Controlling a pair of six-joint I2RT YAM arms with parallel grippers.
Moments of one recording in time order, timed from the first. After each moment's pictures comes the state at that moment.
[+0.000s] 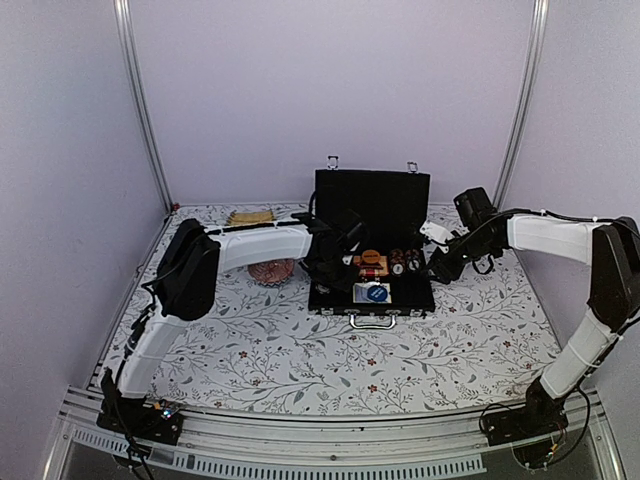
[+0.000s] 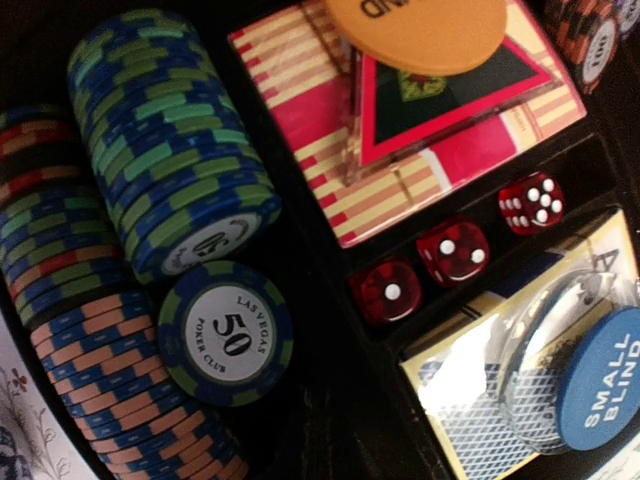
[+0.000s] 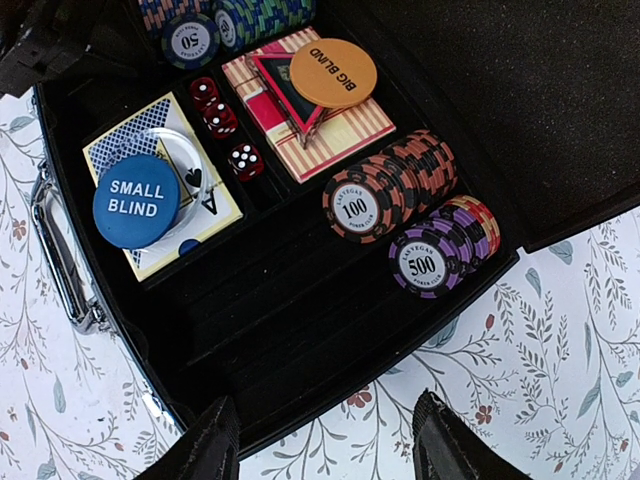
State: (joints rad) left arm -0.87 2.45 2.10 -0.79 -0.13 -0.34; right arm 0.34 1.63 1.11 -0.47 -0.26 -0.59
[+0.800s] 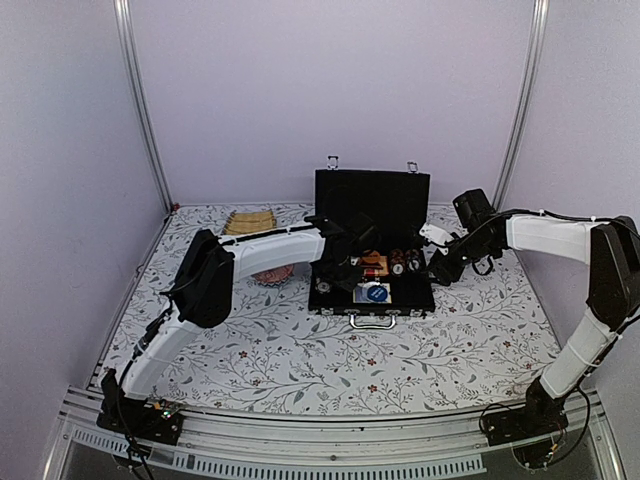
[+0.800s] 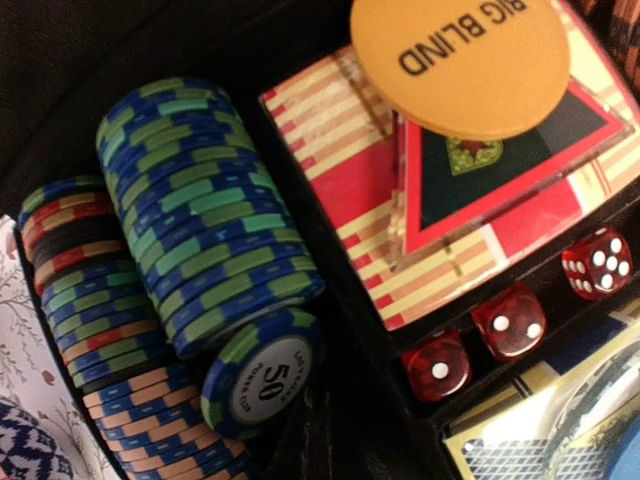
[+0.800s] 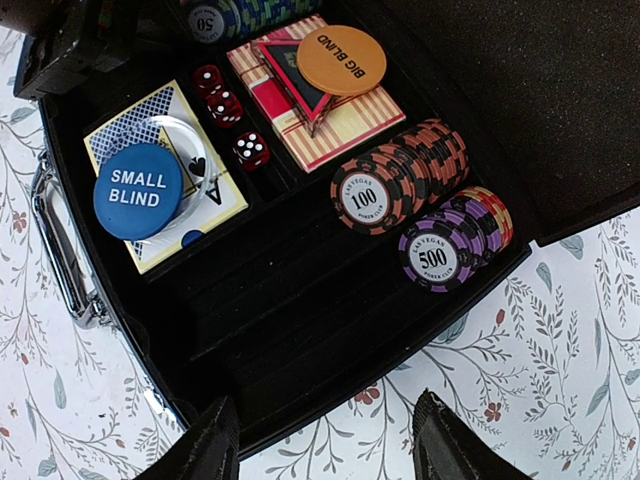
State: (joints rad) left arm -0.90 2.59 2.32 -0.92 -0.32 -0.28; right arm 0.34 1.65 1.11 -0.48 -0.26 -0.59
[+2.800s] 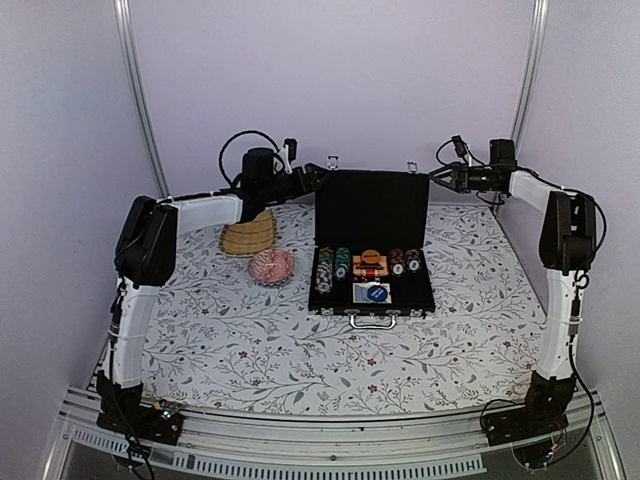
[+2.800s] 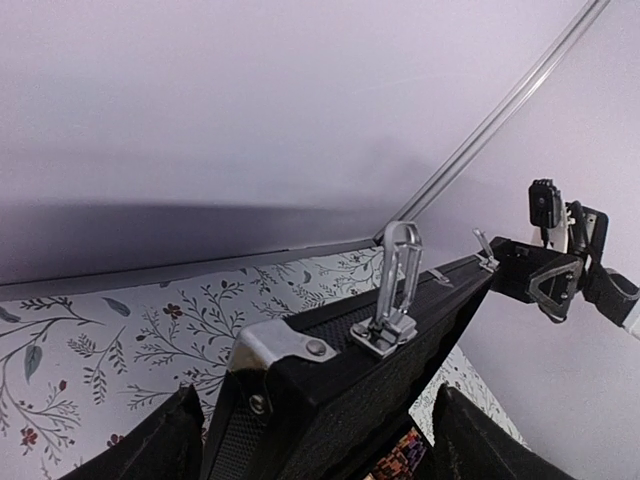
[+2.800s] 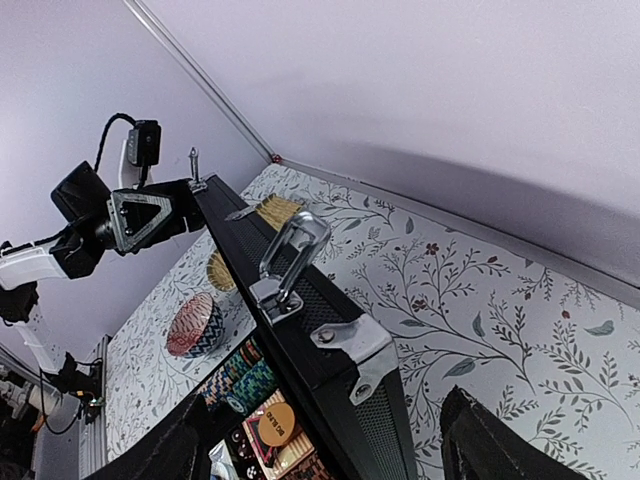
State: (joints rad) left arm -0.48 2.35 1.91 0.30 0.35 -0.56; right arm -0.02 2.25 1.97 -0.27 -1.09 0.07
